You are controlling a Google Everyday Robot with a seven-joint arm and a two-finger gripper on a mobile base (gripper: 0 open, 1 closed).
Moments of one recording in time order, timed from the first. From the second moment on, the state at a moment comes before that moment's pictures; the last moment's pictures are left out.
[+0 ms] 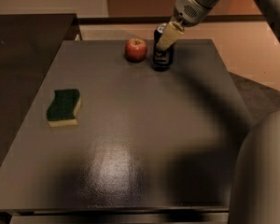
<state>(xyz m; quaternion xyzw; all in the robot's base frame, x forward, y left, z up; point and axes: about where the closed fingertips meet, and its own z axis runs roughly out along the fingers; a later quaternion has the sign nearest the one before) 0.682 -0.096 0.934 -0.52 0.81 0.09 0.26</state>
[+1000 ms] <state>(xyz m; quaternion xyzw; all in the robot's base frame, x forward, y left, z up) 0.699 -0.085 0.911 -0.53 0.81 0.10 0.24</state>
